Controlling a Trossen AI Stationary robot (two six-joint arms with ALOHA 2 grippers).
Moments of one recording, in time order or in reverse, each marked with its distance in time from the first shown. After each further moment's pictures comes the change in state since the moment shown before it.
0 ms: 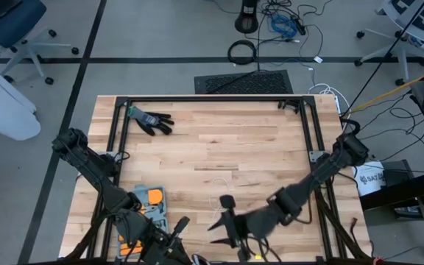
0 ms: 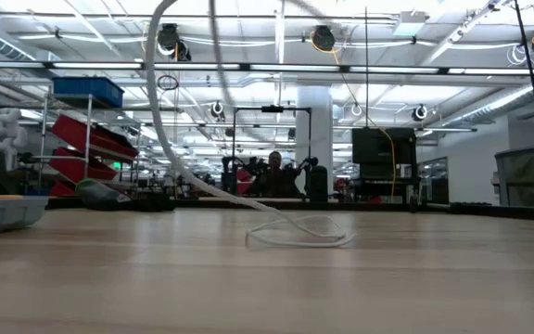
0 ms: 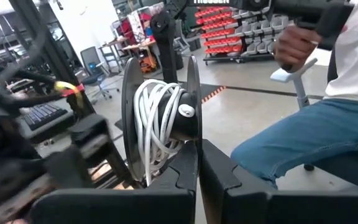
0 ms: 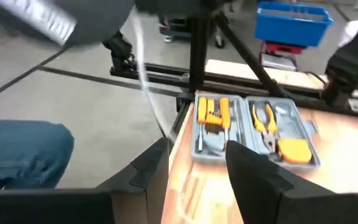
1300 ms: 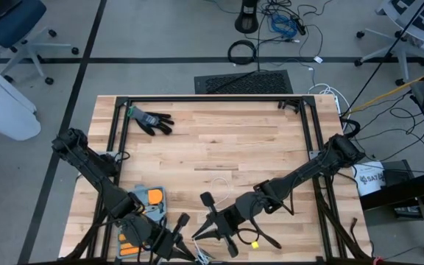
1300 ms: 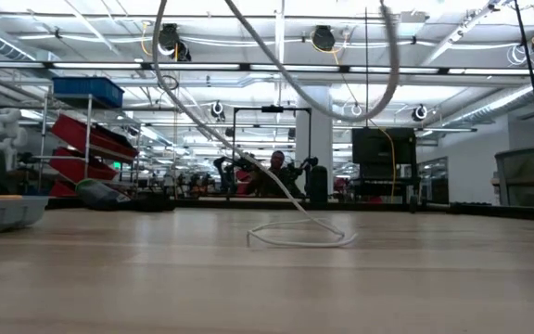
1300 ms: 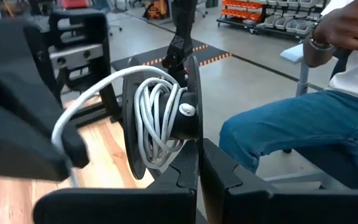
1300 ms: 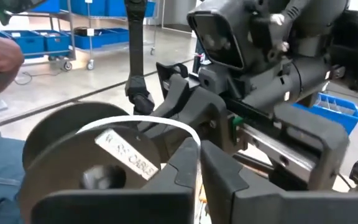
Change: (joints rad) left arm 0.001 0.000 0.000 -0.192 -0.077 -0.286; right arm -0.115 0.077 0.000 0.370 -0.269 -0.260
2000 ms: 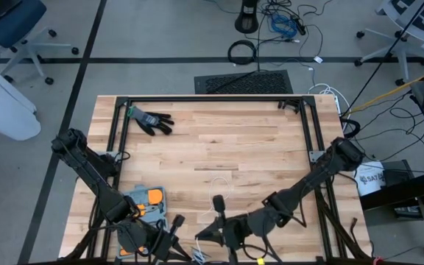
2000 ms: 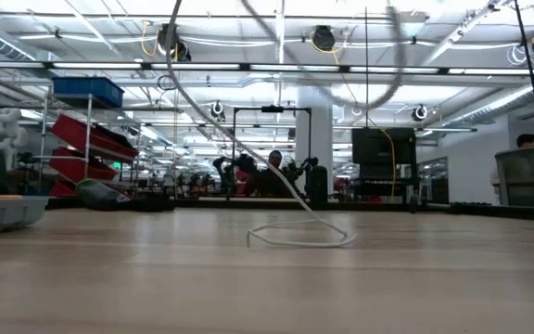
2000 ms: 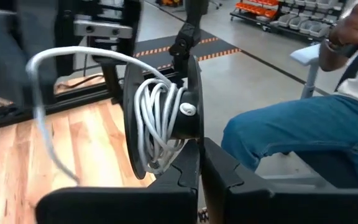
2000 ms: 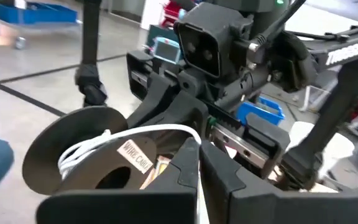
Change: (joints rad) left arm -0.047 -0.001 0.000 -0.049 -0.088 -0.123; right arm 0.111 -0.001 0.000 0.008 0.359 -0.122
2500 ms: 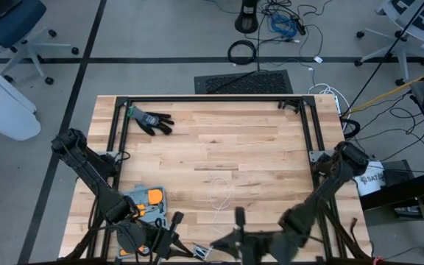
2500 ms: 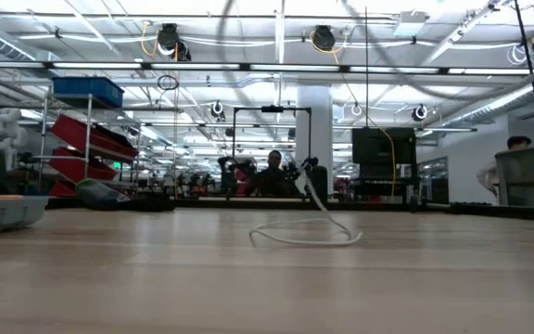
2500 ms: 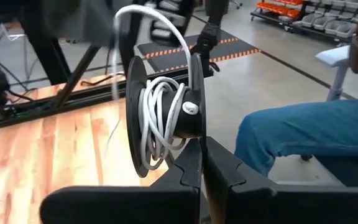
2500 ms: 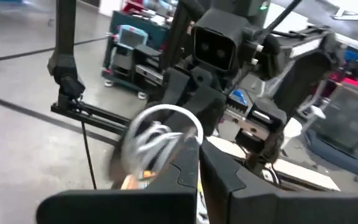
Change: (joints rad) left arm -0.002 -0.001 0.000 -0.005 -0.080 -0.022; right arm 0.176 -0.001 0.000 -0.031 0.362 0.010
